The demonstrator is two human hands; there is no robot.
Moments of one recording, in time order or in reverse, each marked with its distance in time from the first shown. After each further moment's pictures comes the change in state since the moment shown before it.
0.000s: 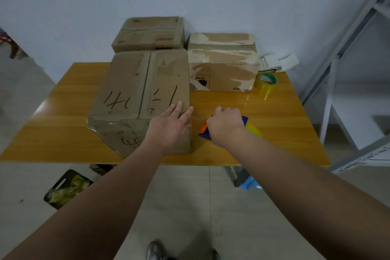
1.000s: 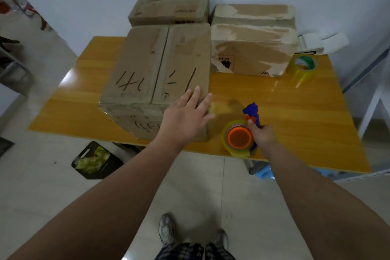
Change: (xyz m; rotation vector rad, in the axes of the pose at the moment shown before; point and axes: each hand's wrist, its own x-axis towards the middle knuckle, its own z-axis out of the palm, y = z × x) left_hand -0.001 0.006 0.011 -0.070 0.007 -0.093; right_hand 0.072 0.012 0.158 1.692 -0.026 0.592
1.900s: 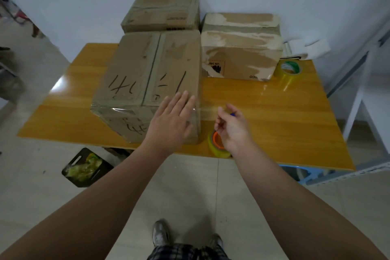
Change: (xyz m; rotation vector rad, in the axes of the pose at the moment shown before) left_hand -0.022 -0.009 -0.001 0.041 0.040 0.067; right_hand -0.064 -0.054 0.035 0.995 -0.227 0.027
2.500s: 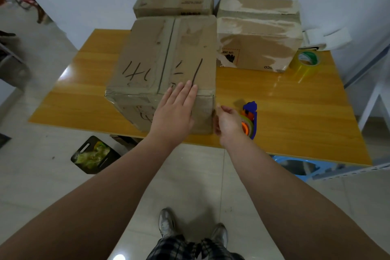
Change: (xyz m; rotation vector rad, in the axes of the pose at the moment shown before) left_hand -0.014 -0.019 0.003 -0.102 0.044 -0.098; right_hand -0.005 0.043 0.039 -0.458 0.187 0.103
